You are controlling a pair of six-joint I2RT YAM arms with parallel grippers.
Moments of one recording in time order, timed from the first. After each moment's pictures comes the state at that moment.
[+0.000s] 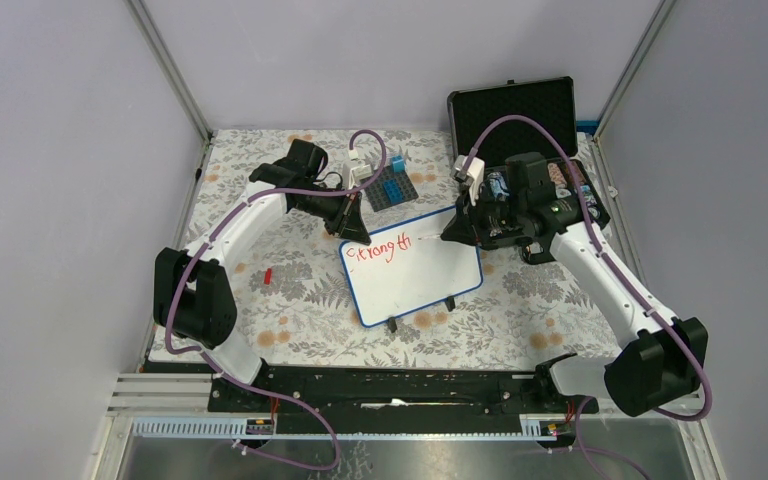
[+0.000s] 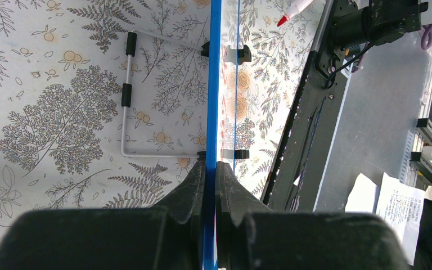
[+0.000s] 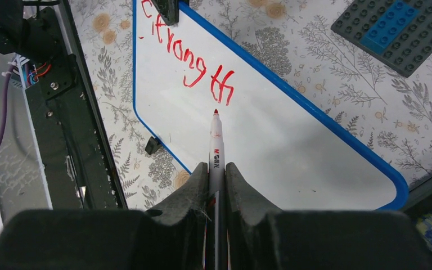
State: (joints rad) left arm -0.35 1.64 1.39 -0.85 0.92 0.31; right arm 0.35 1.30 1.16 -0.61 -0.77 -0.33
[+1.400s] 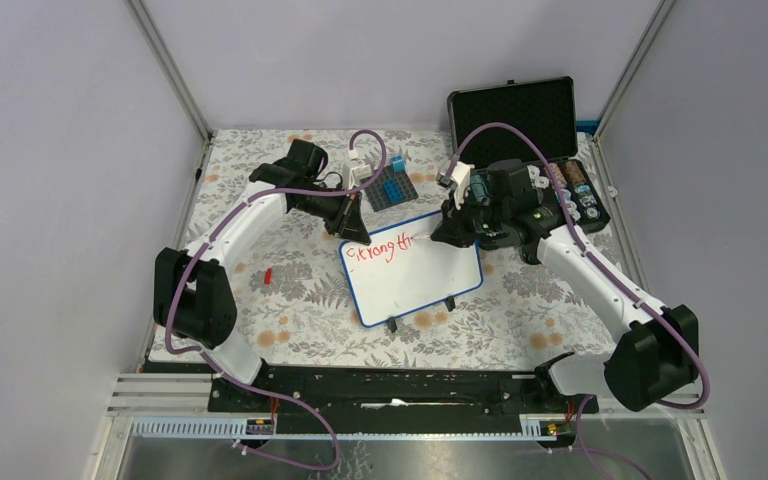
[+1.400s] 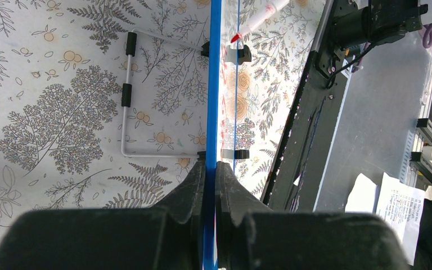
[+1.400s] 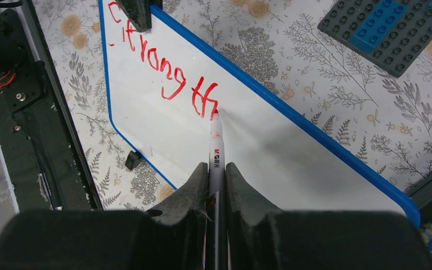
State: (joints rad) left arm -0.35 1.64 1.39 -0.85 0.92 0.31; right arm 0.43 1.32 1.10 -0.46 -0.65 -0.26
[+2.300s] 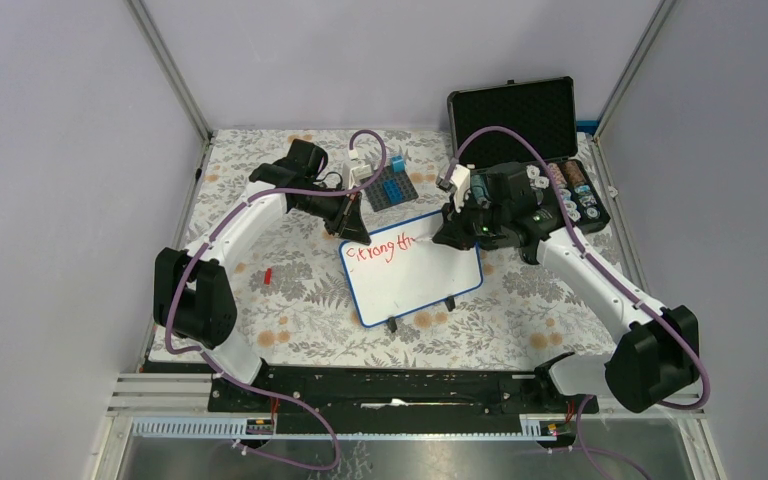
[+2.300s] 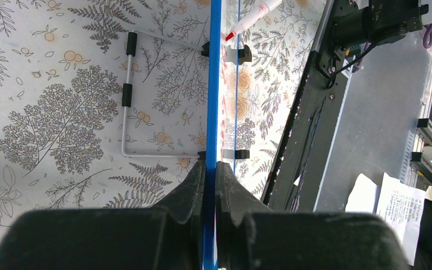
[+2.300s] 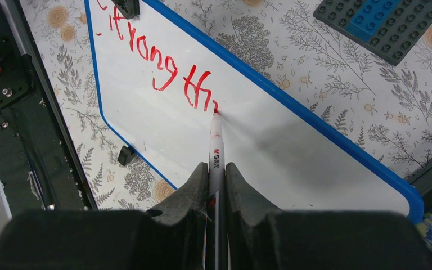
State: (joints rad) left arm -0.35 1.64 1.39 -0.84 0.92 0.31; right arm 0.44 1.32 1.08 -0.46 -0.61 -0.27
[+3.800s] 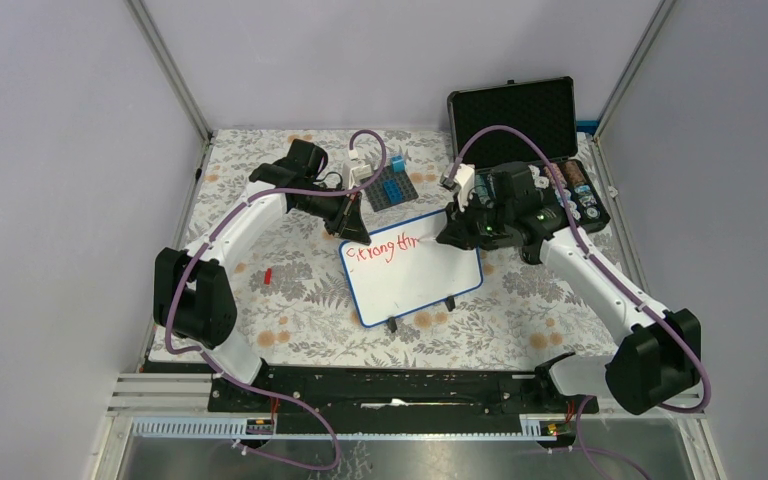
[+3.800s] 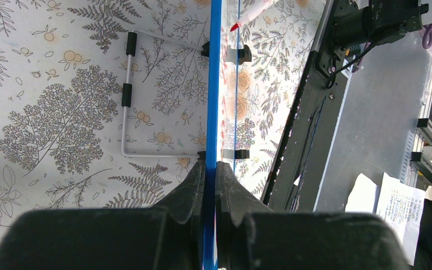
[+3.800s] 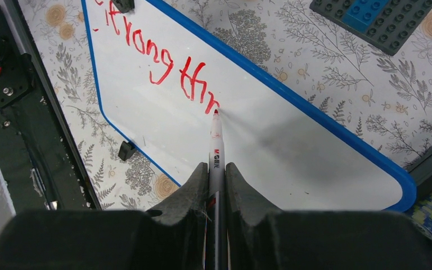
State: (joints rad) left arm -0.35 1.64 1.39 -0.84 0.92 0.31; right arm 0.41 1.31 1.08 -0.49 -0.61 -0.27
